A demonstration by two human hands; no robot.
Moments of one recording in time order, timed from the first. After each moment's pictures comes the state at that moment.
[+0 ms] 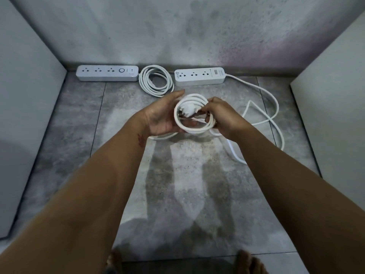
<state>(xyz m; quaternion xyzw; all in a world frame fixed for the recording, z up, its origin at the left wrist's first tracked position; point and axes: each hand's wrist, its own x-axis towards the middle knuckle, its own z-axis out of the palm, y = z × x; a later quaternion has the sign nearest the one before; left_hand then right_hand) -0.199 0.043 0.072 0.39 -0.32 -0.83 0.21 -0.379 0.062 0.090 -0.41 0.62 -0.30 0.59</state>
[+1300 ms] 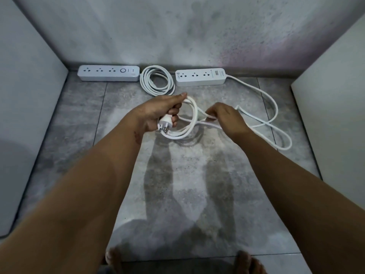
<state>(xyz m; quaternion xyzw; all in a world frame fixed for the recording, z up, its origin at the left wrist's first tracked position) -0.192 0.041 0.083 0.48 -0.37 -0.75 0.26 -0.400 0.071 0.070 -0.58 0.67 -0.25 0.39</state>
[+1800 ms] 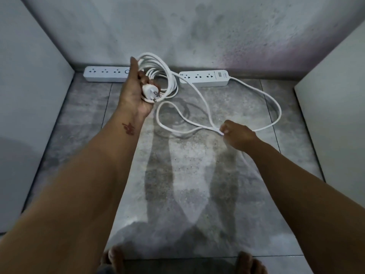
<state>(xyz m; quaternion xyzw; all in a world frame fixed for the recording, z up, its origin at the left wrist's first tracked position) -0.158 0.019 0.100 0.35 -0.06 -0.70 0.62 -0.433 0.082 0.040 -0.64 0.72 0.03 0.27</state>
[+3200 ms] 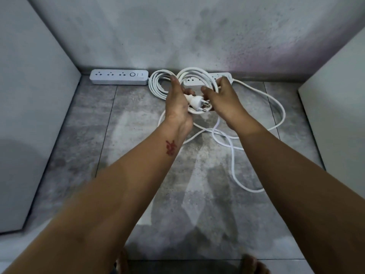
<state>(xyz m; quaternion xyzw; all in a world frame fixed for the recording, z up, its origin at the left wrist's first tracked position) -0.250 0.048 0.108 0.46 -0.07 -0.65 0.60 -0.359 0.039 0.105 -0.54 0.64 -0.36 0.41</state>
